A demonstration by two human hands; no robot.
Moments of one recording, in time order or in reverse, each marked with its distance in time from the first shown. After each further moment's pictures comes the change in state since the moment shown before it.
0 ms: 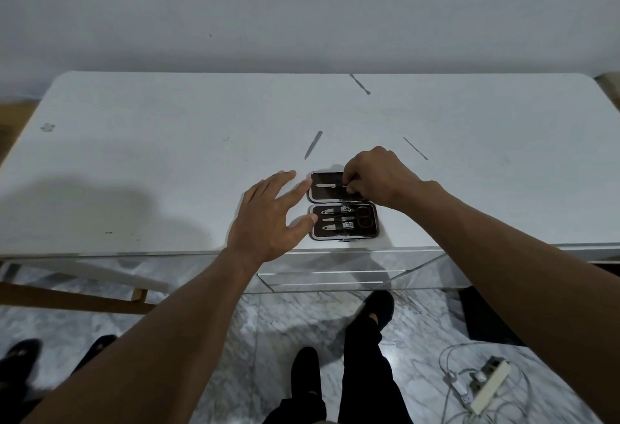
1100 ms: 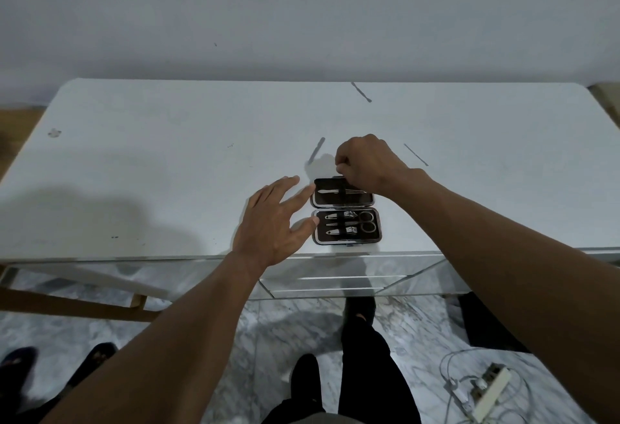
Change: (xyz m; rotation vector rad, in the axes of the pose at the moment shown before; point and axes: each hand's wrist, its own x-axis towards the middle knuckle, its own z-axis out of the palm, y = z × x) left_hand 0.000 0.000 -0.001 -0.016 -0.042 -0.013; right_hand 0.029 -0.013 -0.005 -0.068 0.128 -0.038
